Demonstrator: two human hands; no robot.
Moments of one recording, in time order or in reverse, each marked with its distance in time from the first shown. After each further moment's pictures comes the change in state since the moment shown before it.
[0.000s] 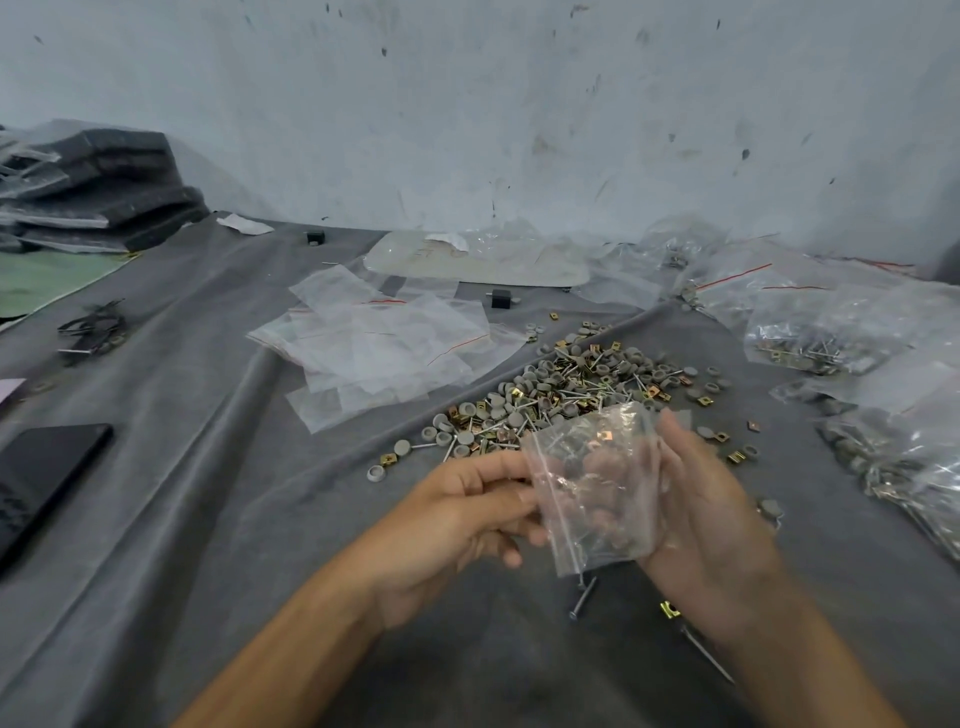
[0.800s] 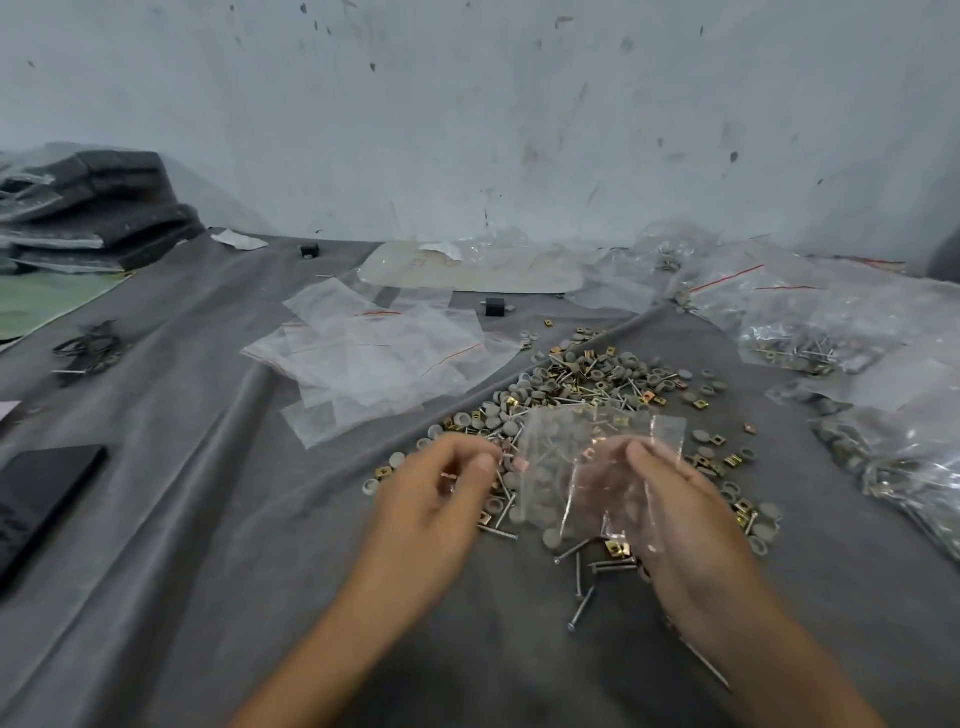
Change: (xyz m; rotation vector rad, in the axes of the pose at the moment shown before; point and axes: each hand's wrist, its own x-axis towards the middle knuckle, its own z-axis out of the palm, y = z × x) left_hand -0.001 -0.006 0.002 0.681 0.569 0.404; right_hand -0.001 0.007 0.006 -0.322 0.335 -0.126
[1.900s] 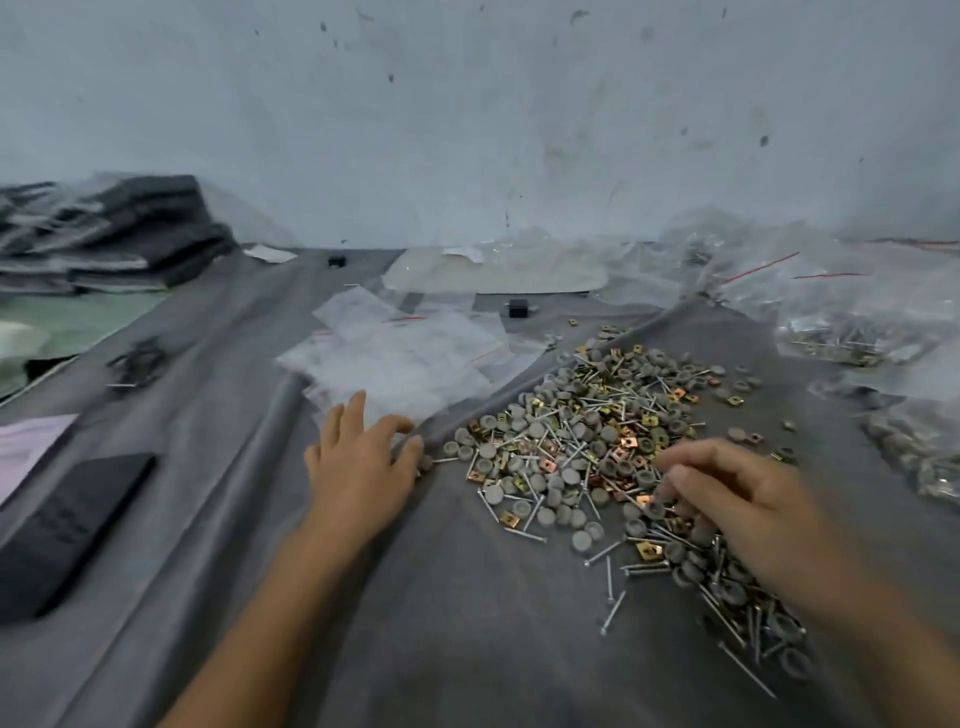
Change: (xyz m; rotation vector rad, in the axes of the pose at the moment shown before) left_hand 0.058 -0.075 -0.056 0.840 0.039 -0.283; right_hand 0.009 -0.007 -0.048 -0.626 -0.065 -0.248
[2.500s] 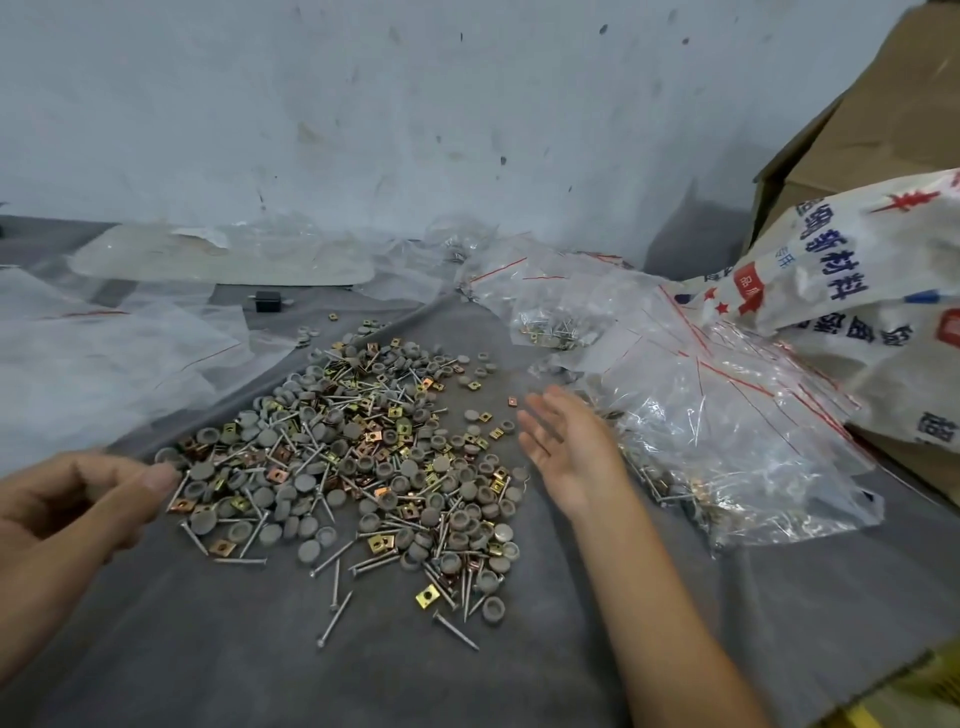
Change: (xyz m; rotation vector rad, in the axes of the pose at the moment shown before) left_hand -0.043 0.039 -0.005 -0.871 -0.040 0.220; right_hand 0.036 0.037 -0.081 0.866 0.580 0.426
